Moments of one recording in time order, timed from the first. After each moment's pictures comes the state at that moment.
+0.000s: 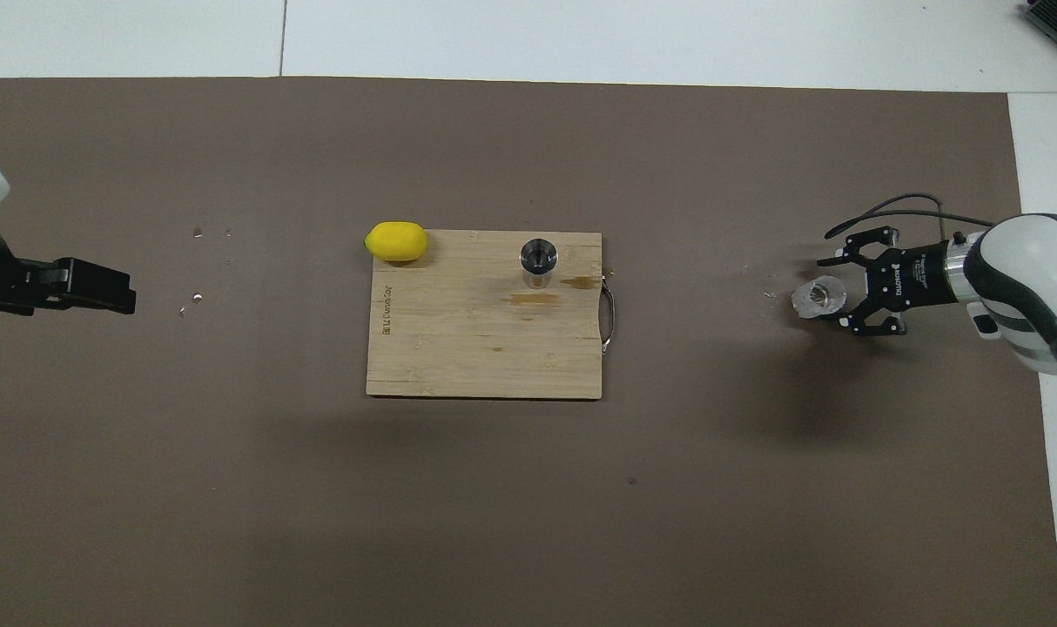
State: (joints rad) left arm -0.02 -0.07 -0.05 -1.67 -0.03 1.59 -0.02; right arm -0.38 0.40 0.15 -1.89 0.61 2.08 0.97
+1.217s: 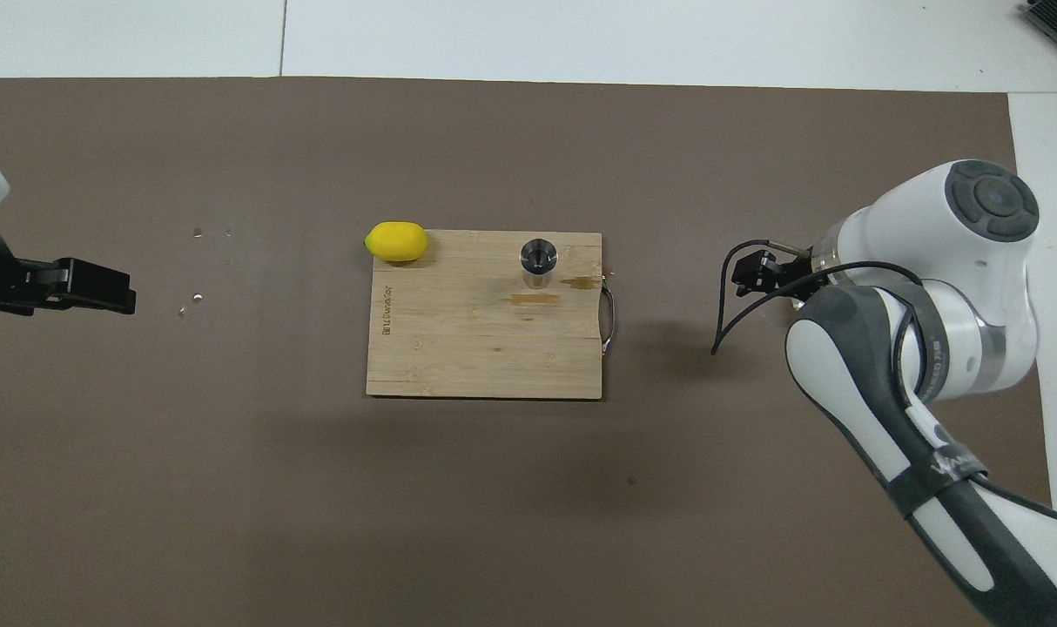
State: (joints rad) left arm -0.02 -0.07 -0.05 -1.67 -0.03 1.59 -0.02; right arm -0.03 0.14 0.16 -1.94 0.02 2.06 0.48
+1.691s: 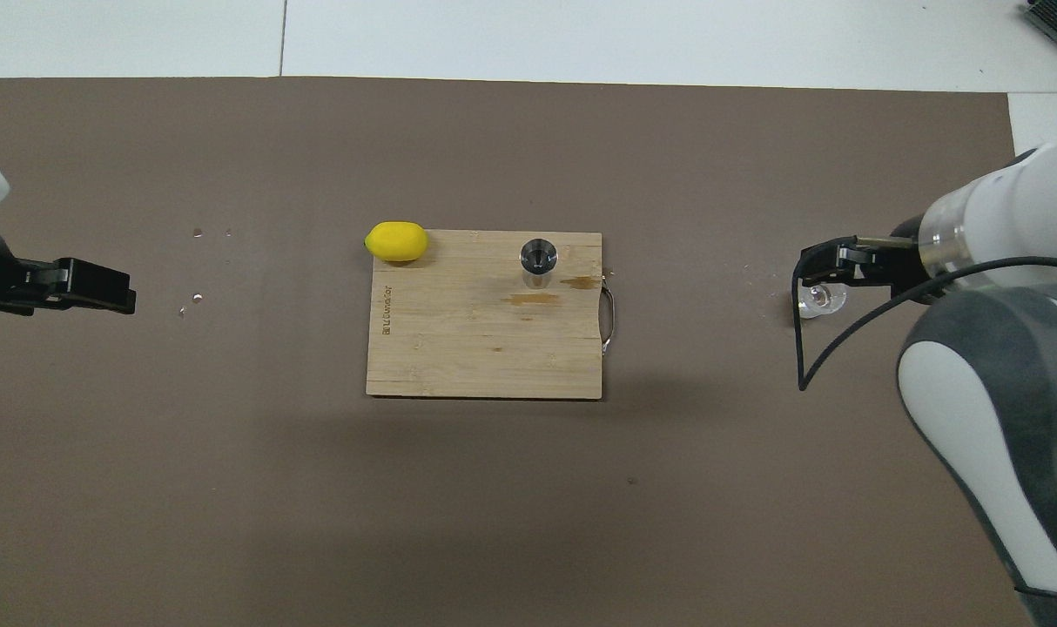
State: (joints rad) left arm -0.02 -0.07 -0.05 -1.67 -0.03 1.59 -0.02; right arm -0.03 -0.01 0.15 -1.76 0.01 1.79 0.26
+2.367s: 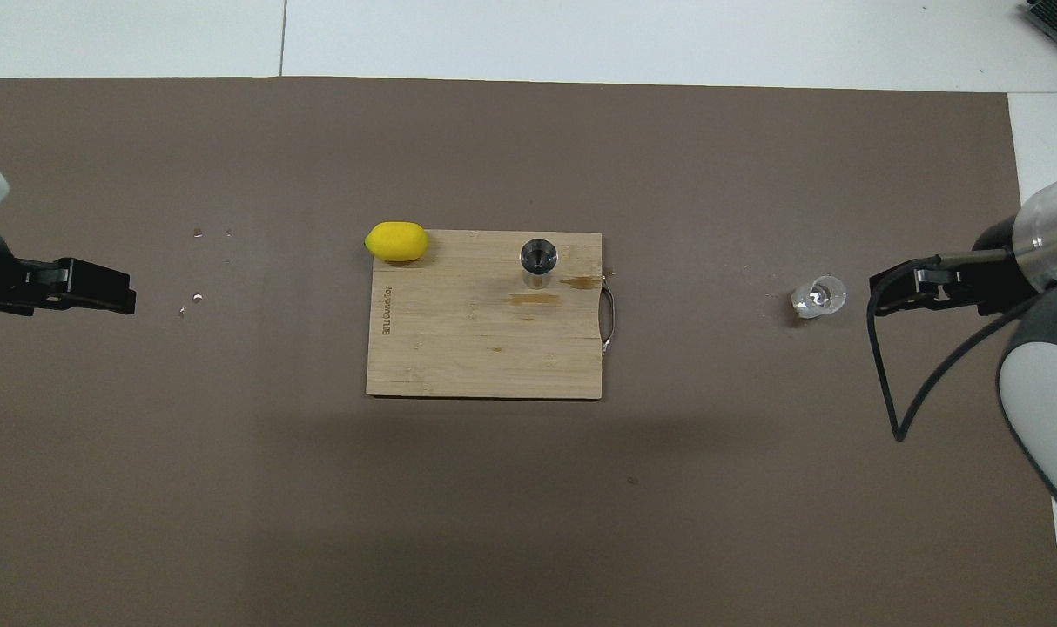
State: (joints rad) left arm -0.02 -0.07 -0.05 -1.67 -0.03 1.59 -0.02; right arm -0.05 -0.02 0.15 -1.61 -0.07 1.53 0.12
